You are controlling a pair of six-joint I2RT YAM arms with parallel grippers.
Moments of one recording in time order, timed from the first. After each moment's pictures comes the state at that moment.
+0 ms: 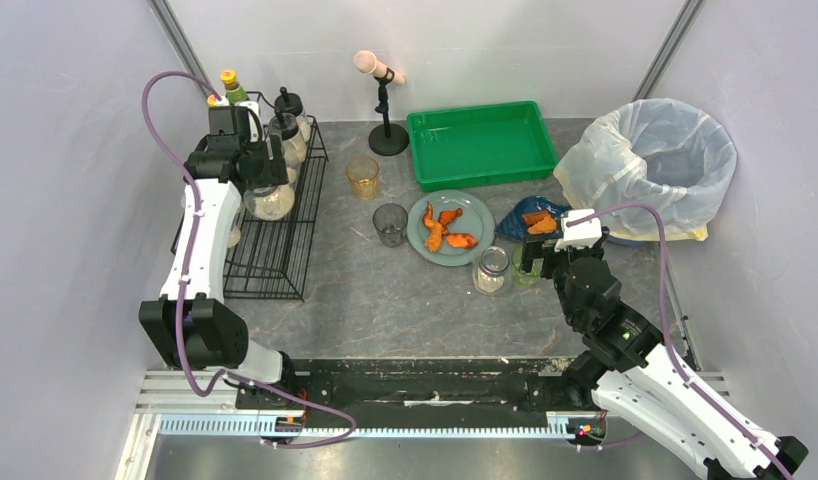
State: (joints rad) left arm 0.04 1.48 1.55 -0.85 -0.13 -0.05; right arm 0.70 0.54 0.58 -0.23 0.64 0.05
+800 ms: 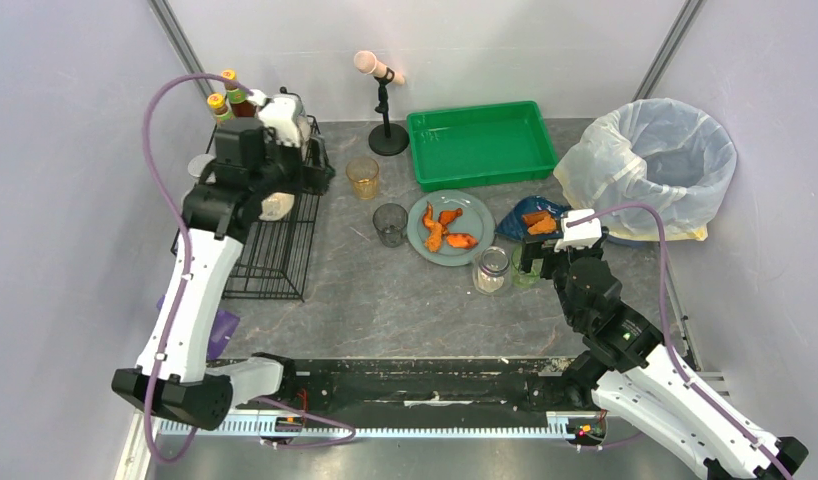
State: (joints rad) left arm -0.15 1.21 1.51 -0.77 0.10 -0.05; right arm 0.70 0.54 0.58 -0.23 0.62 0.06
